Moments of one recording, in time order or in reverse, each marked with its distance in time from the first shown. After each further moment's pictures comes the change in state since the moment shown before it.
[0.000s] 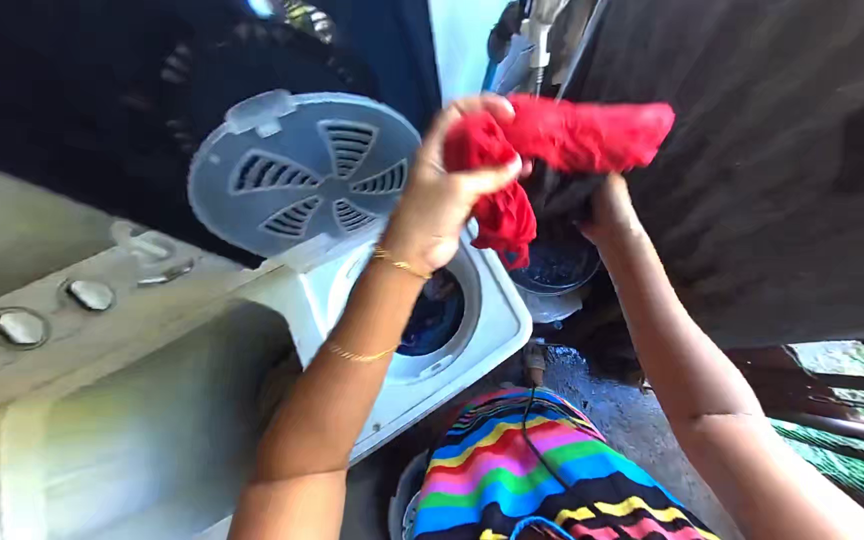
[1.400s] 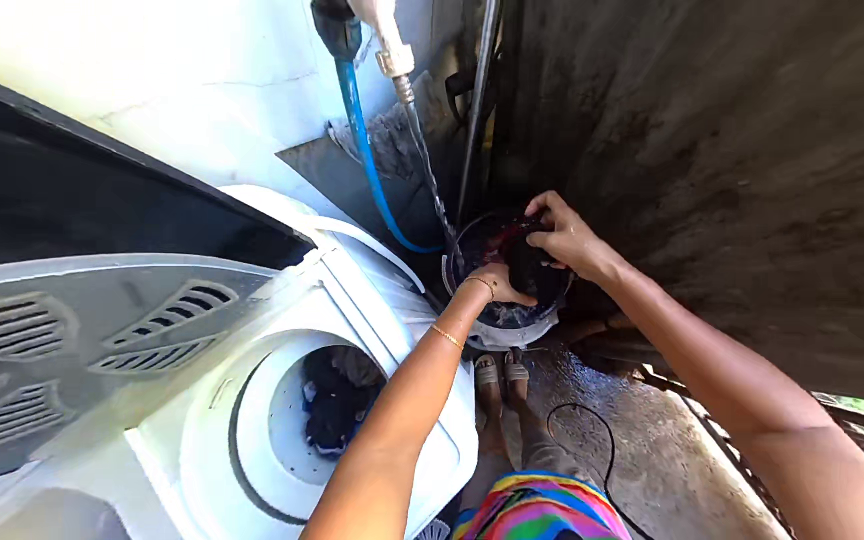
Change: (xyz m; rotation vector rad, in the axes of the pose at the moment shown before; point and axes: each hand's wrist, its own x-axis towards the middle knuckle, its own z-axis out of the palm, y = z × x) left_hand 0.148 -0.368 0.073 1.102 -0.754 -0.849; right_hand 0.148 0.053 -0.152 -0.857 -0.139 0.344
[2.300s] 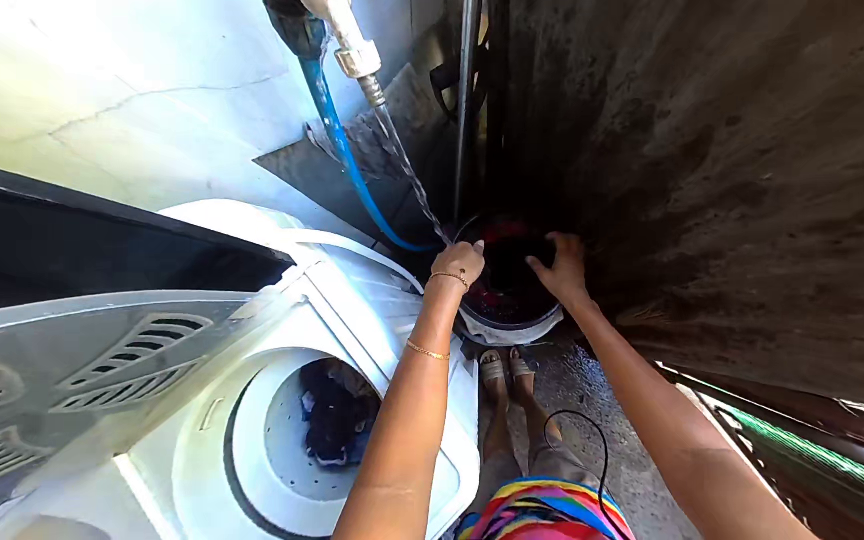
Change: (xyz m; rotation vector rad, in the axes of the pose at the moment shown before) left_hand -0.023 -0.018 -0.035 -0.229 0.282 -0.286; right_hand 0.042 0.154 0.055 -0.229 0.359 -0.023
